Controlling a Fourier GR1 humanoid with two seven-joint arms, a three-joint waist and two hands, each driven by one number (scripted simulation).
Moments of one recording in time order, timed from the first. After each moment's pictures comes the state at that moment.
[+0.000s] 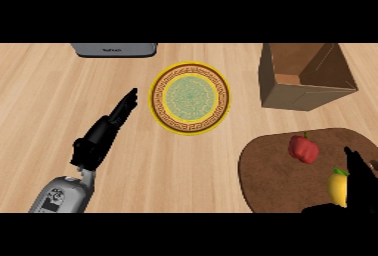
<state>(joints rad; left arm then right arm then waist) -0.20 0.25 -0.24 -1.54 0.03 -0.02 0.07 0.20 -0.40 0.21 -1.97 0.82 0.03 1.02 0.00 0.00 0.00</state>
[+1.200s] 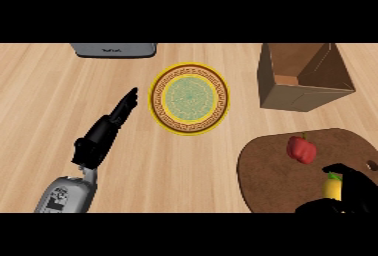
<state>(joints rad) -0.19 0.17 -0.15 -1.52 -0.06 -0.10 0.06 0.19 -0.31 0.11 -1.80 0.88 0.09 0.89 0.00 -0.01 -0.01</state>
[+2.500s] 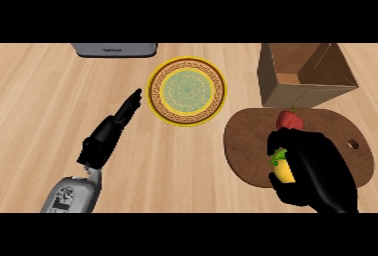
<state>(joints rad) -0.19 0.13 -0.14 -1.51 -0.10 -0.11 0.06 -0.10 -0.39 0.41 -2.01 1.07 0.20 0.45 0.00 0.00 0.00</state>
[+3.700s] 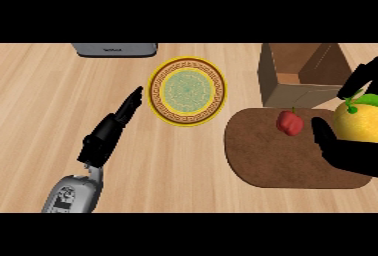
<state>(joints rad) -0.20 0.10 -0.13 -1.53 -0.12 -0.13 0.09 -0.53 -0.25 -0.04 -2.21 0.85 0.56 0.66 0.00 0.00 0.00</state>
